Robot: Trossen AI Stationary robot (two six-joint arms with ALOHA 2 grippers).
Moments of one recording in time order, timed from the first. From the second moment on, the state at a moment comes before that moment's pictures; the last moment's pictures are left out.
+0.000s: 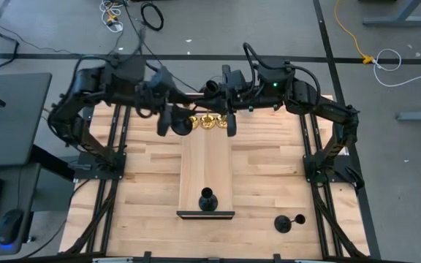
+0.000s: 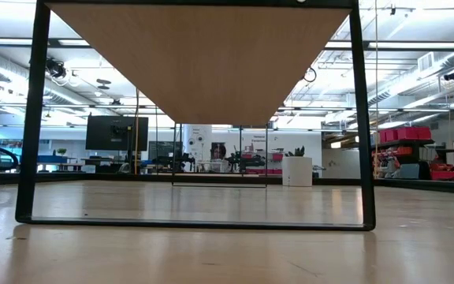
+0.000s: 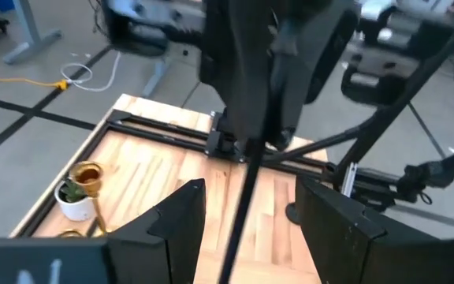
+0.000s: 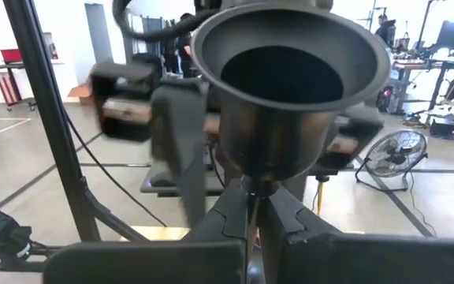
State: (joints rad) left arm 0.06 1.60 2.36 -1.11 0.00 -0.22; right arm -0.06 1.74 2.22 -0.51 -0.15 0.00
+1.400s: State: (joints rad) left arm 0.06 1.65 2.36 -1.12 0.01 -0.20; right arm -0.06 1.74 2.22 -0.52 -0.18 0.01
